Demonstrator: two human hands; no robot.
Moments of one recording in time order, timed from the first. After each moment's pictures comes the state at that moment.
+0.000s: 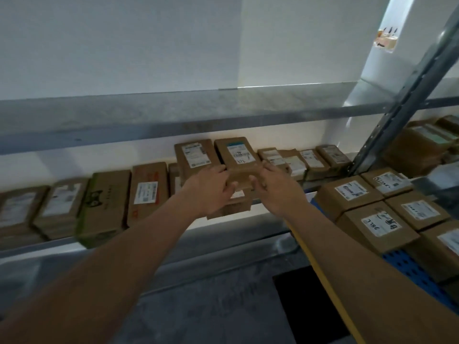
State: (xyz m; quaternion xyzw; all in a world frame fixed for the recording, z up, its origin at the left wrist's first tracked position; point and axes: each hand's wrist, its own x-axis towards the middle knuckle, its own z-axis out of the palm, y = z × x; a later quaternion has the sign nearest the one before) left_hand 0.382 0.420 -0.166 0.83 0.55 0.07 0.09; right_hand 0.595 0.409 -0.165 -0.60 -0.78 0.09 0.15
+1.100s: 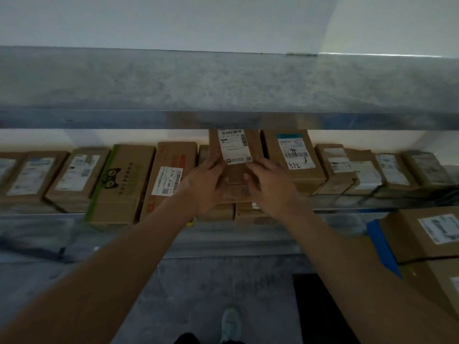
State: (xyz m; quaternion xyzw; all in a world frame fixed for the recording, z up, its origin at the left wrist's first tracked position) left_hand 0.293 0.519 -0.264 0.72 0.66 0.14 0.17; right_hand 0.496 0.555 -0.259 -0.49 -0.84 0.14 0.15
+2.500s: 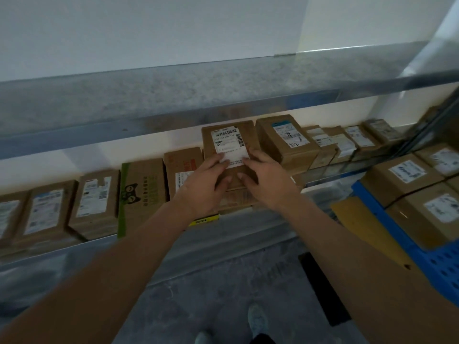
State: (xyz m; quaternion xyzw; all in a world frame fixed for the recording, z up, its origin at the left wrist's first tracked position) left_hand 0.214 0.458 -0.238 0.80 0.54 0.21 0.18; right_hand 0.413 0.454 -0.211 -0.57 -0.80 0.11 0.19
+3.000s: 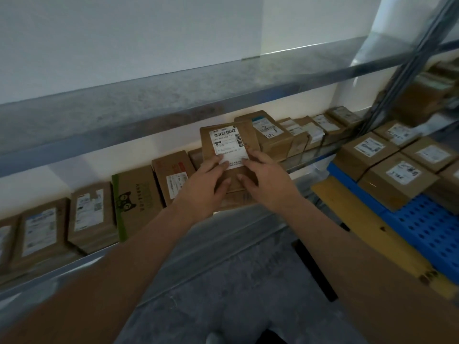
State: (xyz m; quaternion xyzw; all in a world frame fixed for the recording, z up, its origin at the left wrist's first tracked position) left_hand 0.217 0.413 -0.217 0.84 0.47 0.21 0.16; right_hand 0.413 0.380 -0.193 -0.63 -0.75 0.08 0.21
